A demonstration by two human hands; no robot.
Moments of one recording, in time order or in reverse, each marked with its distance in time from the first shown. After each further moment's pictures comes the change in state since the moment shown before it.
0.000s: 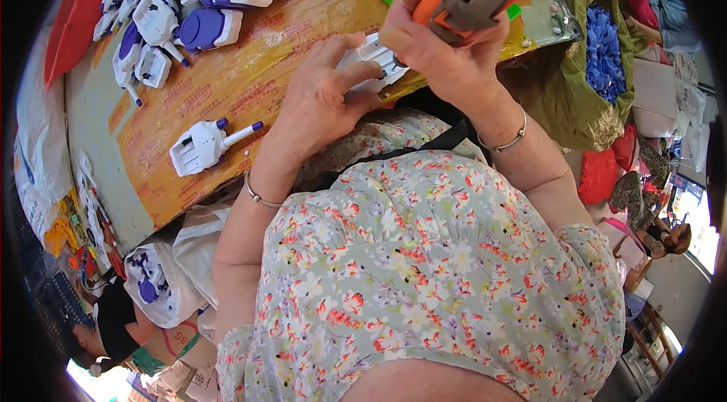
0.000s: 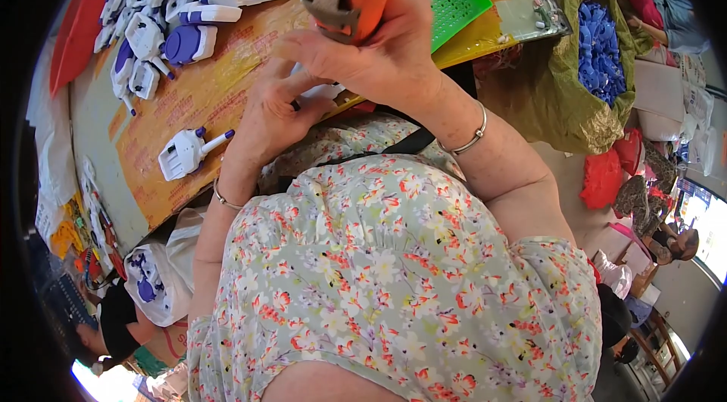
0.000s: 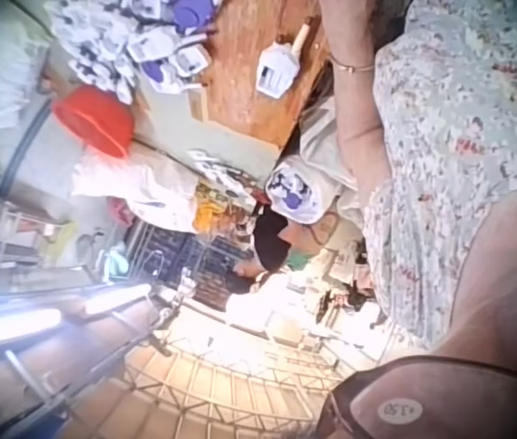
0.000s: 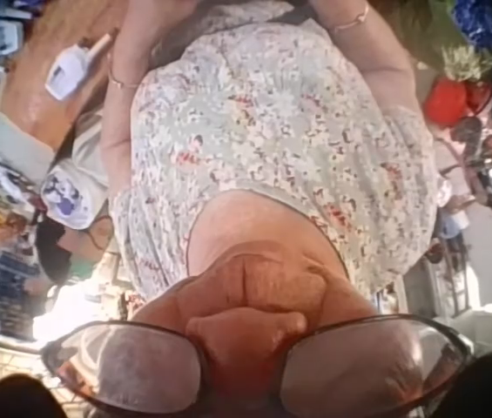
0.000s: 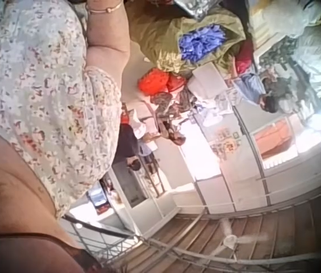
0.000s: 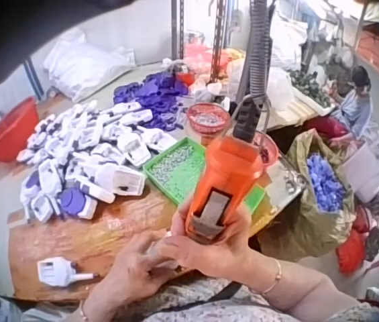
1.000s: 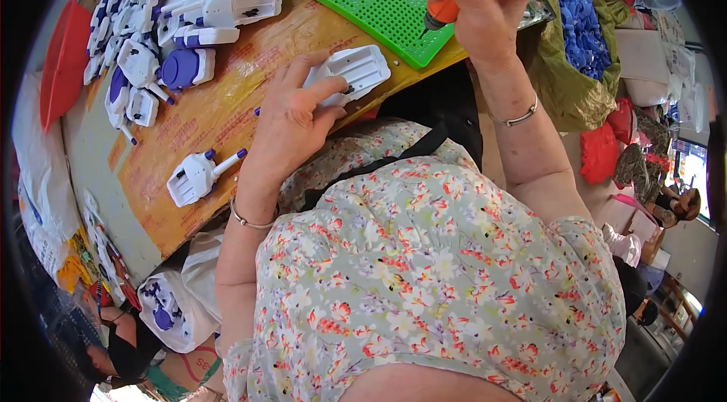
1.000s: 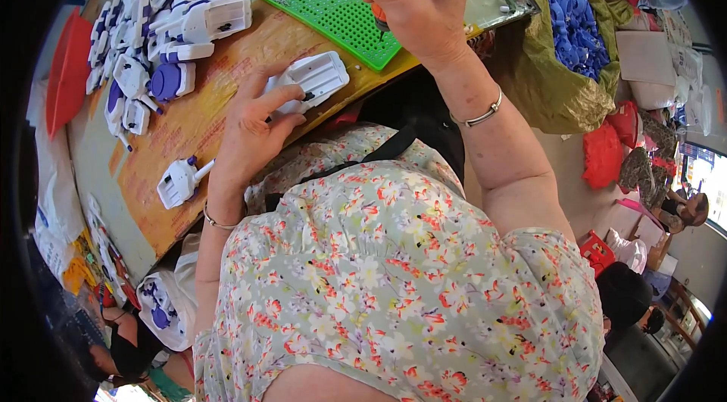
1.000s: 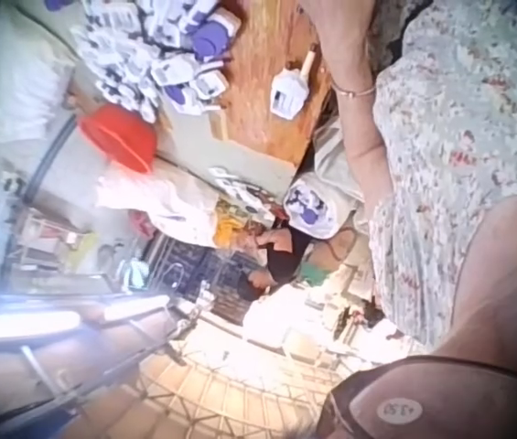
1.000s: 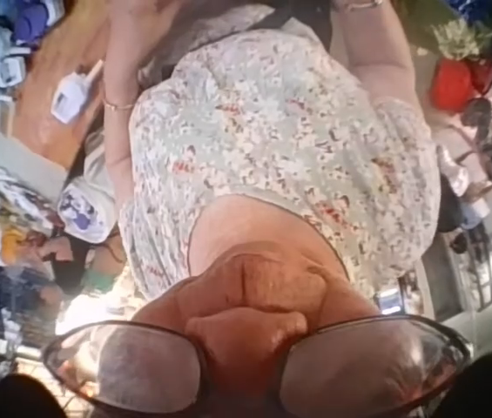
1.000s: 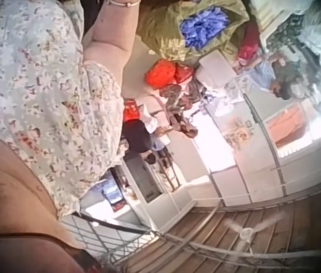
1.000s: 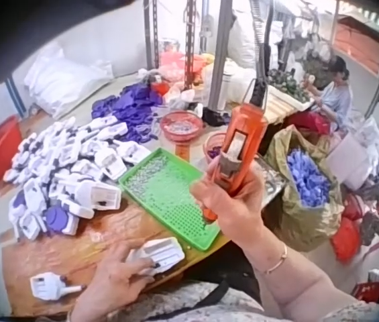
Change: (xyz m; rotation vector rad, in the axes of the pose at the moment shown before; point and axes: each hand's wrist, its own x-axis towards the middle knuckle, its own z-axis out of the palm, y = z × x) left_hand 0.005 0.005 -0.008 0.019 -0.088 -0.051; right_hand 0.024 -0.011 -0.067 -0.132 0.260 -0.119
